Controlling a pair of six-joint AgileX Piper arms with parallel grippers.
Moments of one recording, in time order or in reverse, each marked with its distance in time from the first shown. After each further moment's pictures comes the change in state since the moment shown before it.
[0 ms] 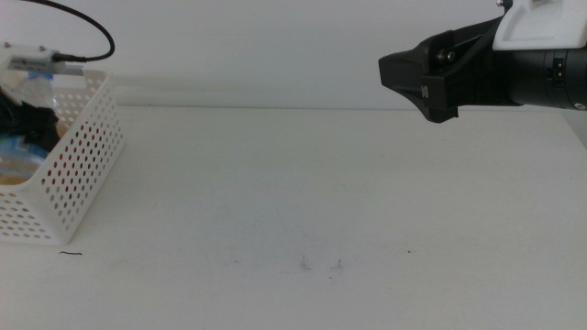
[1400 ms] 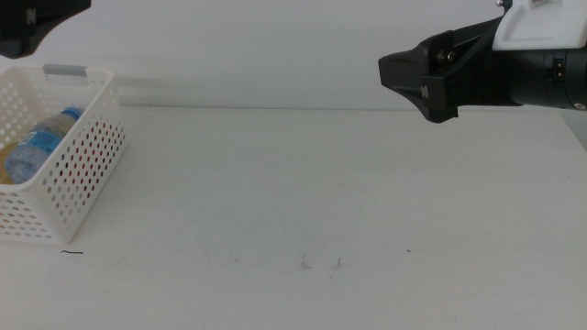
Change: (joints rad) left arm -0.634 -1.082 0.380 0.196 -0.181 -0.332; right arm 0.000 0.000 0.000 0.000 0.000 0.000
